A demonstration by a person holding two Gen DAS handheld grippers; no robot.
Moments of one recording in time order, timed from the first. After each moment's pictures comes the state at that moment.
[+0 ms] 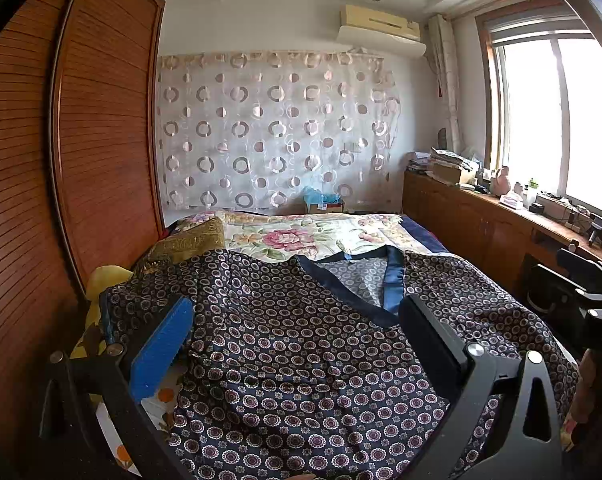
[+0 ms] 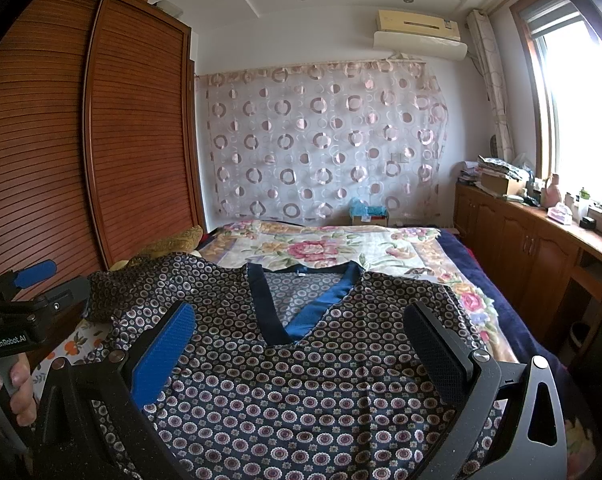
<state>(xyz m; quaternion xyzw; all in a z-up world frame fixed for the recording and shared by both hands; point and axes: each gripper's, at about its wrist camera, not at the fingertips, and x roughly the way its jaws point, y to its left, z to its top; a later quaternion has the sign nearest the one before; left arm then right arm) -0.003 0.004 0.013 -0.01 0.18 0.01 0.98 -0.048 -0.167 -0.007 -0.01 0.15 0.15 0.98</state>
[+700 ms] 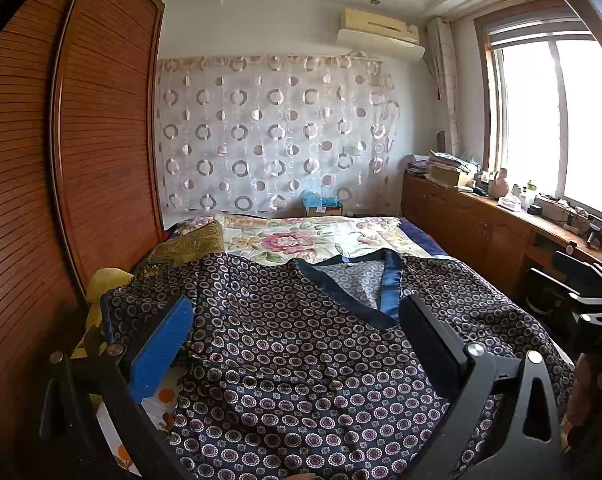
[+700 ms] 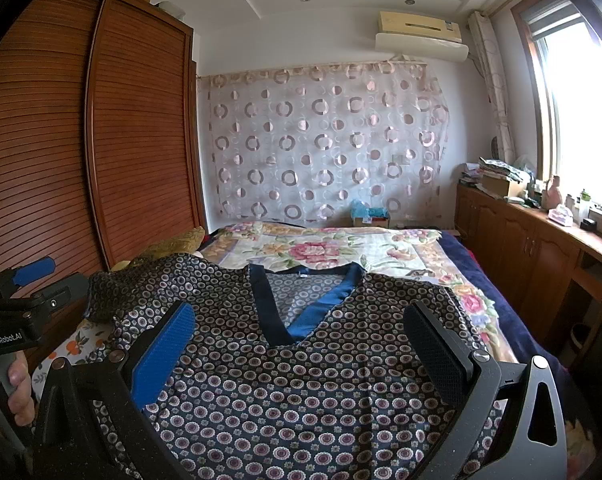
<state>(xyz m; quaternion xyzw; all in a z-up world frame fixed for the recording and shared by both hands) -0.004 0.002 0.012 -0.01 0.17 0.01 0.99 -0.048 -0.166 -0.007 -0.01 0.15 0.15 0.98</state>
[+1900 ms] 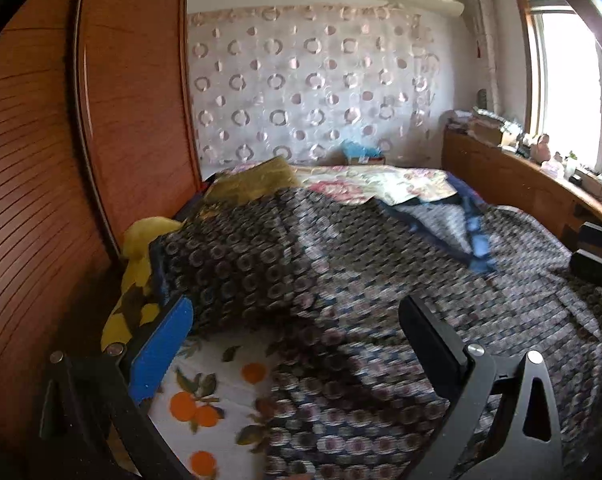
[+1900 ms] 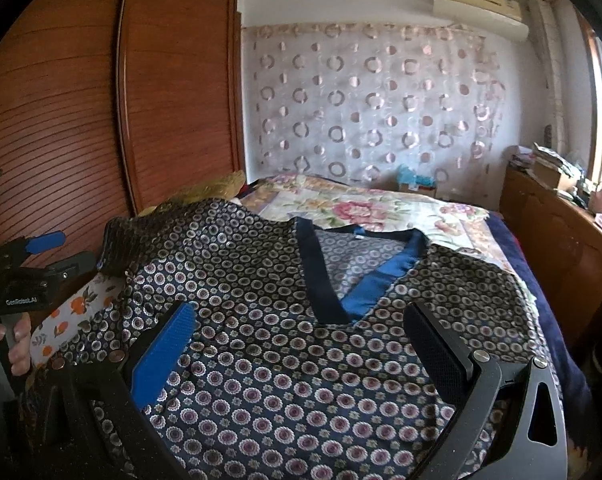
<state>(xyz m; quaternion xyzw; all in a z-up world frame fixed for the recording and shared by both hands) 0.031 0.096 -0.051 0.00 0.26 0.07 0.96 0.018 -0.139 -0.017 -0.06 0.23 0.23 0.94</state>
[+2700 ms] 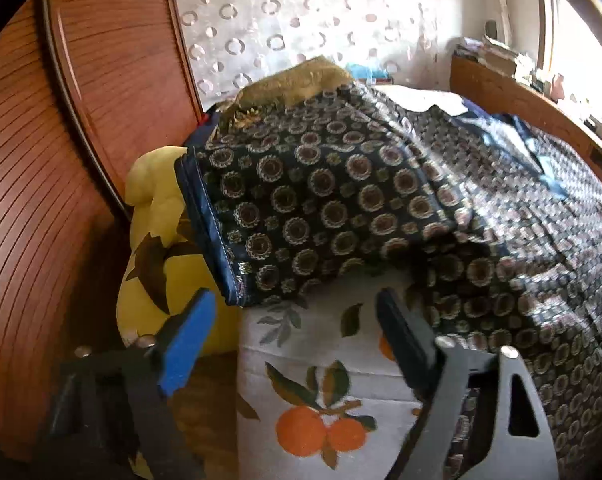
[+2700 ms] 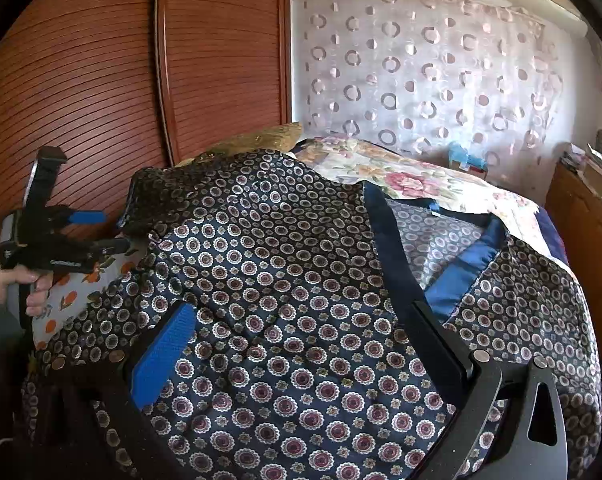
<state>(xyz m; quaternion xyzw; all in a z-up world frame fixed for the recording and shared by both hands) 0.083 0.185 -0.113 0.03 0.40 0.05 0.91 0.050 -0.122 -0.008 -0.10 0.28 0.30 0.91</state>
